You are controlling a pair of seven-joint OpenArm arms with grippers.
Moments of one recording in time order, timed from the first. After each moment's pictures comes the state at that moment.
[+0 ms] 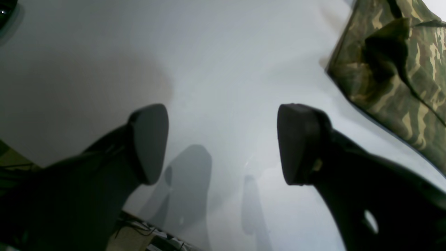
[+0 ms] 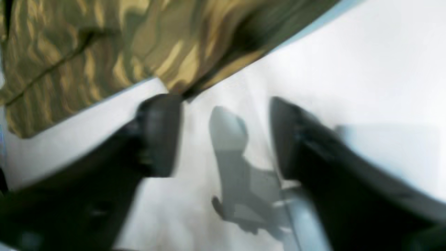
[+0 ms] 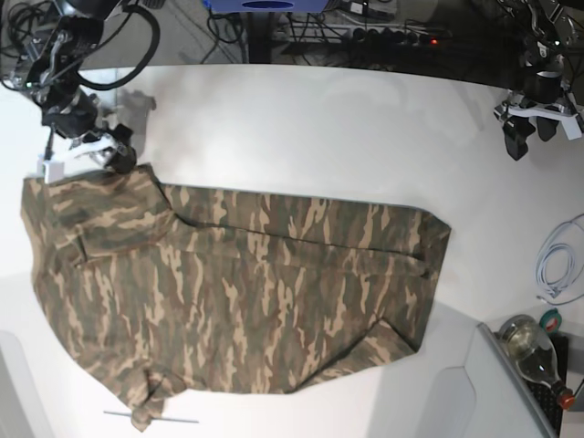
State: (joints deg) left arm 21.7 -9.6 -44.8 76.6 -26.5 -27.3 12.7; right arm -8.7 -7.3 43.4 80.0 25.0 28.5 -48.1
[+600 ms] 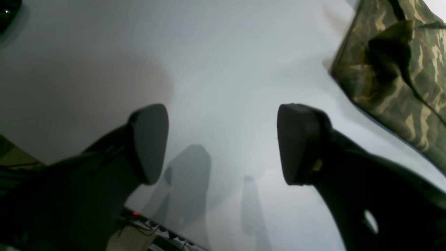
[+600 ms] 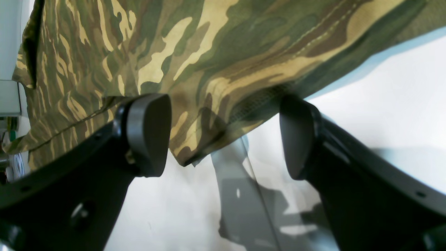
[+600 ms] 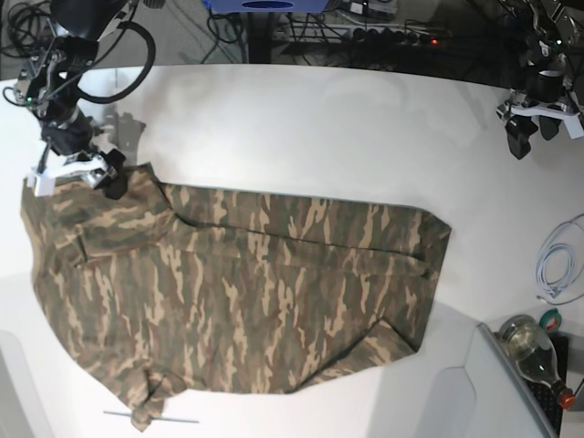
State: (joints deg) left arm 21.9 -9.7 -45.2 76.6 -26.5 -27.3 12.7; right arm -4.5 -4.4 44.4 69.7 26.5 28.7 -39.7
